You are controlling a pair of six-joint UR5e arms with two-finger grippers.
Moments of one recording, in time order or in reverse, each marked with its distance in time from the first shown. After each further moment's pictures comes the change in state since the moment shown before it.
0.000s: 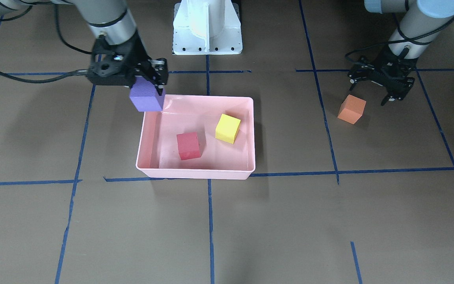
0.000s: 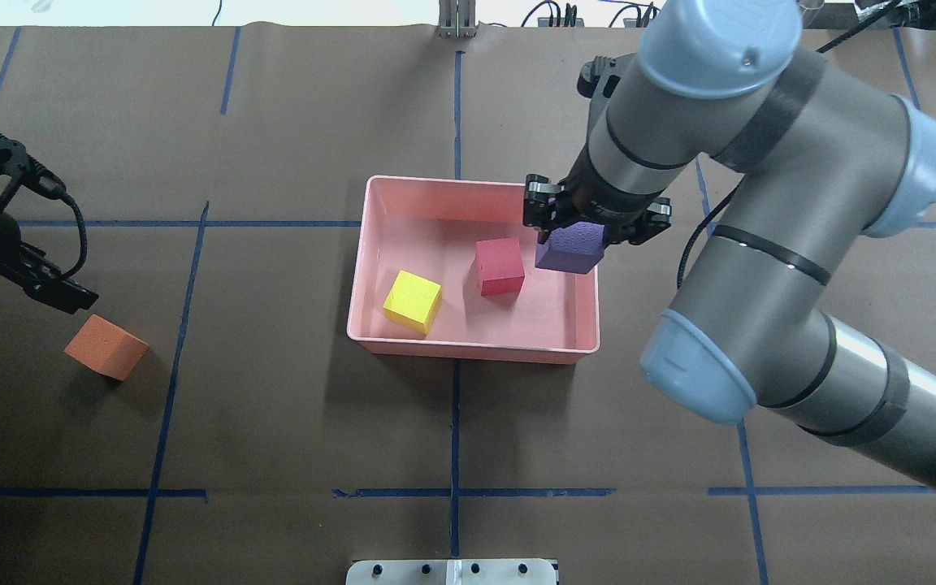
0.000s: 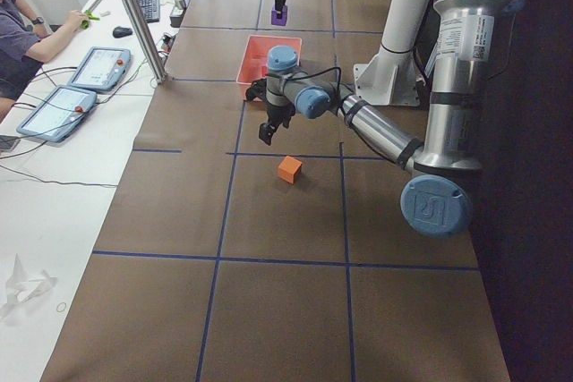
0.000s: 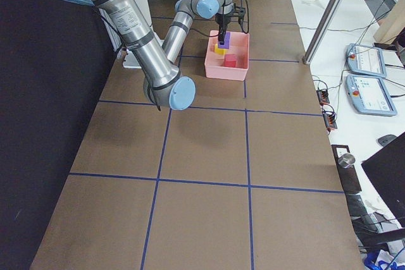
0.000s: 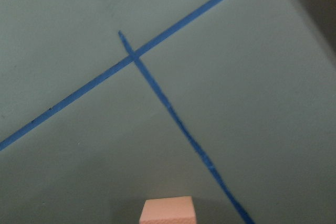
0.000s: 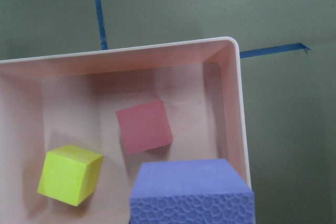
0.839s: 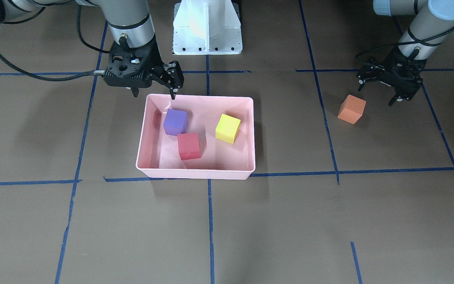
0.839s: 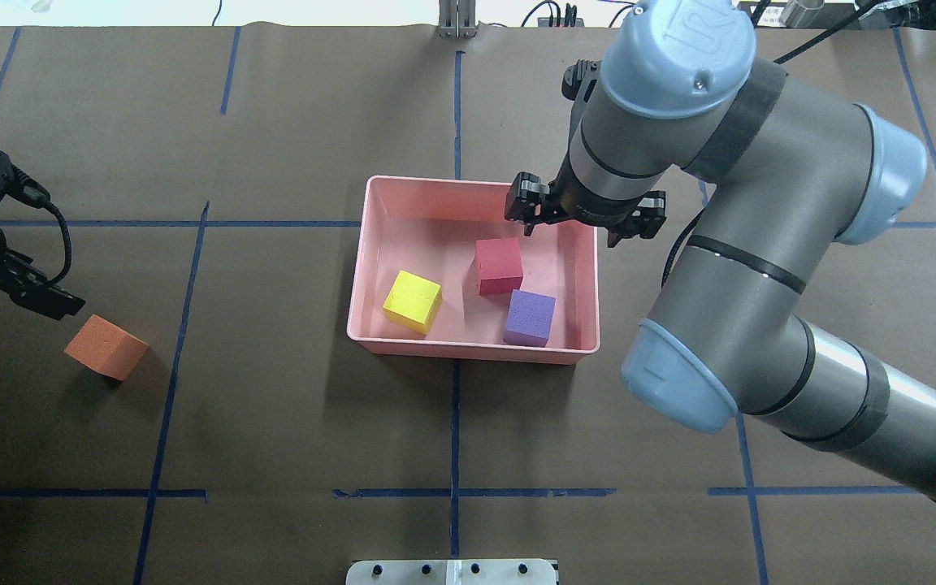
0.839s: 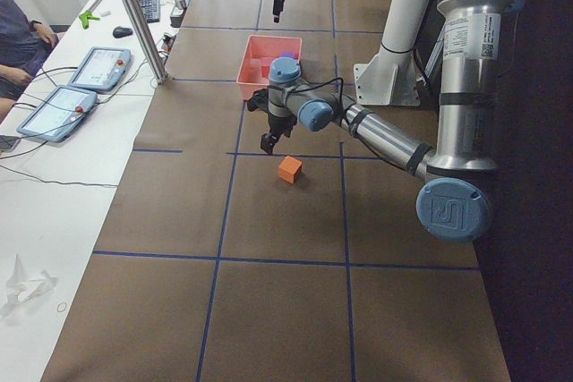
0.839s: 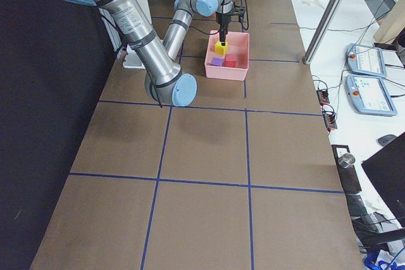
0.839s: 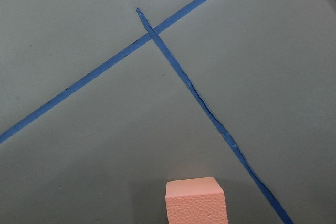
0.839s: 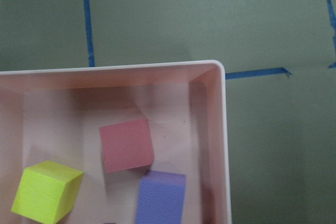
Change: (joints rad) left arm 0.001 0.027 0.029 -0.035 0.005 -0.004; right arm 0.038 -0.001 0.000 -0.054 -0.026 -0.104
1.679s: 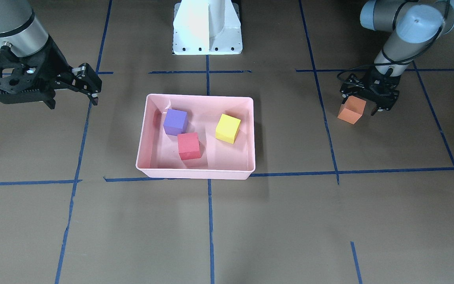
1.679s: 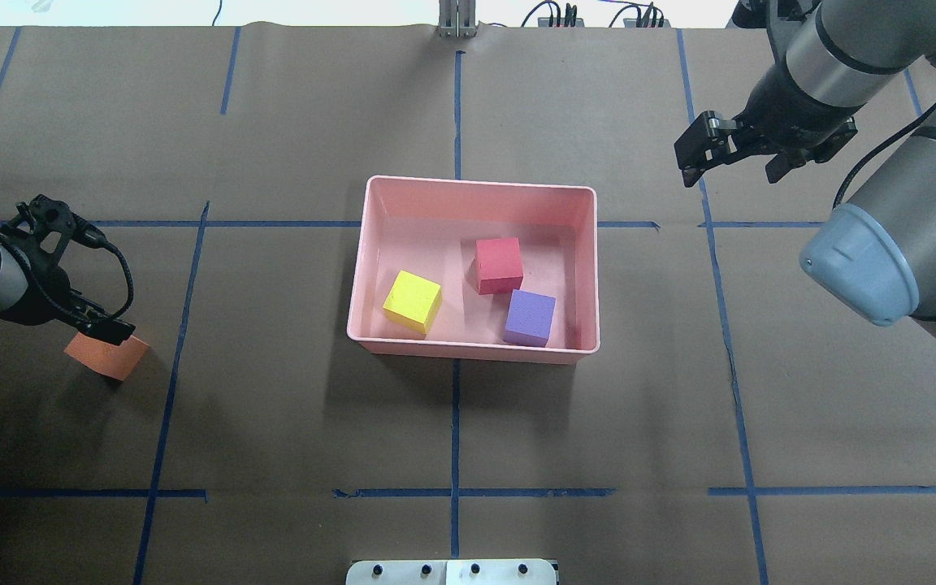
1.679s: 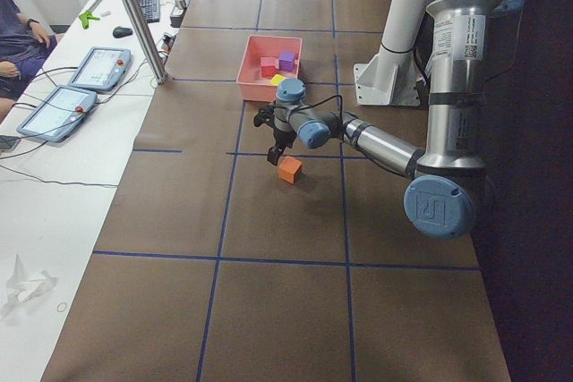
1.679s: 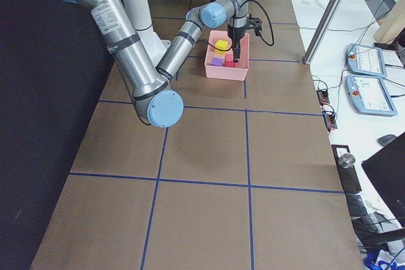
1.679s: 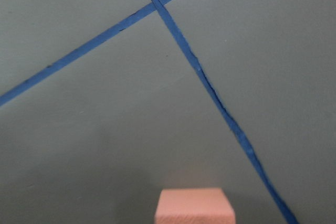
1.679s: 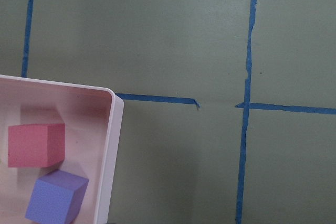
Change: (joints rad) left arm 0.155 0.001 0.164 -0.270 0.114 -0.251; right arm 0.240 -0.195 0.082 -0.021 0.175 -0.399
